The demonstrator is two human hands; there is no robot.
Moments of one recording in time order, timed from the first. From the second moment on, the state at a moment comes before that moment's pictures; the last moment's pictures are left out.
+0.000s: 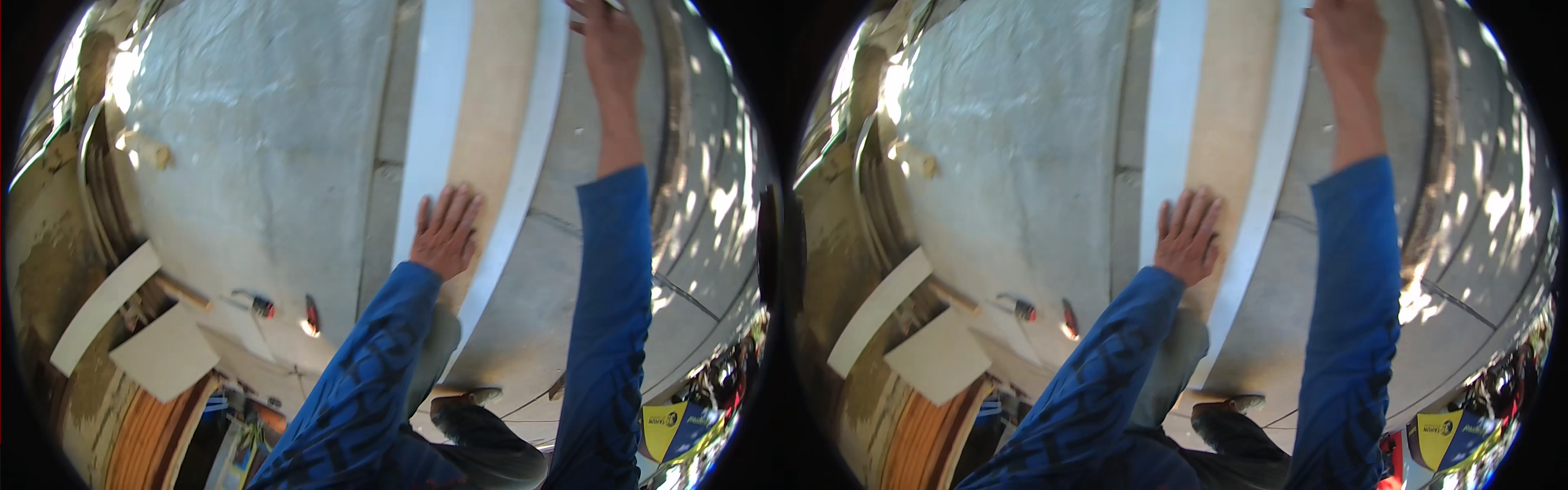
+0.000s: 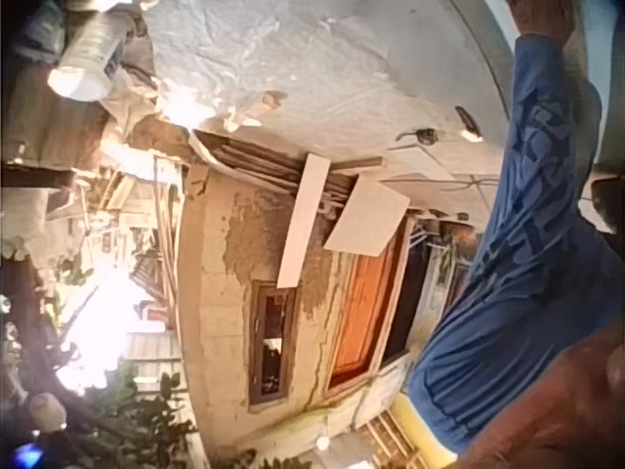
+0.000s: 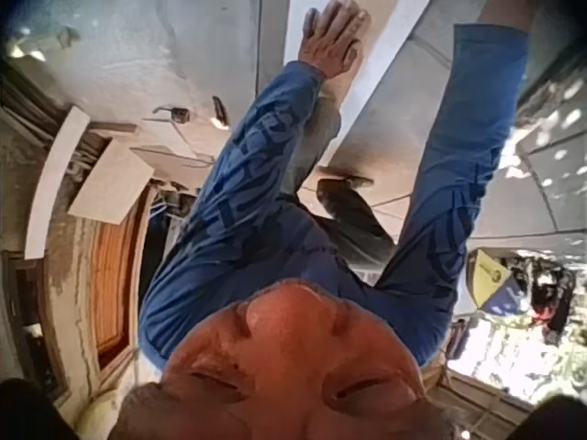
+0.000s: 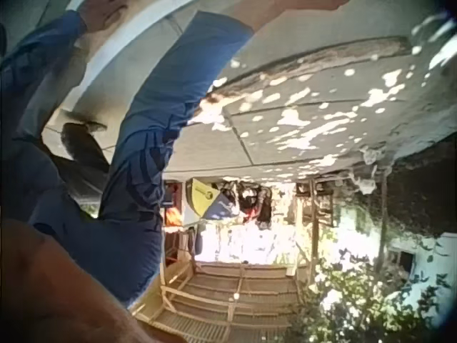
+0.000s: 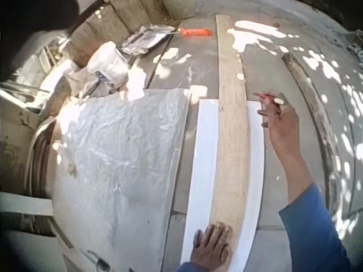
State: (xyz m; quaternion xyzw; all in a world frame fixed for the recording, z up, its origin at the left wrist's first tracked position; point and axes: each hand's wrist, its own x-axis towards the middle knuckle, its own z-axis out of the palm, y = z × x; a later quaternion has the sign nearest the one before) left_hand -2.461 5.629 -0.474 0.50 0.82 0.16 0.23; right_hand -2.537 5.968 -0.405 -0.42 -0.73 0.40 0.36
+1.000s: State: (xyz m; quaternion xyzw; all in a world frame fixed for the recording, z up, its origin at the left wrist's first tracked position) left_hand -2.441 5.635 -0.515 0.54 0.82 0.14 0.07; right_hand -2.277 5.445 -0.441 -0.19 -0.81 0.55 -0.02
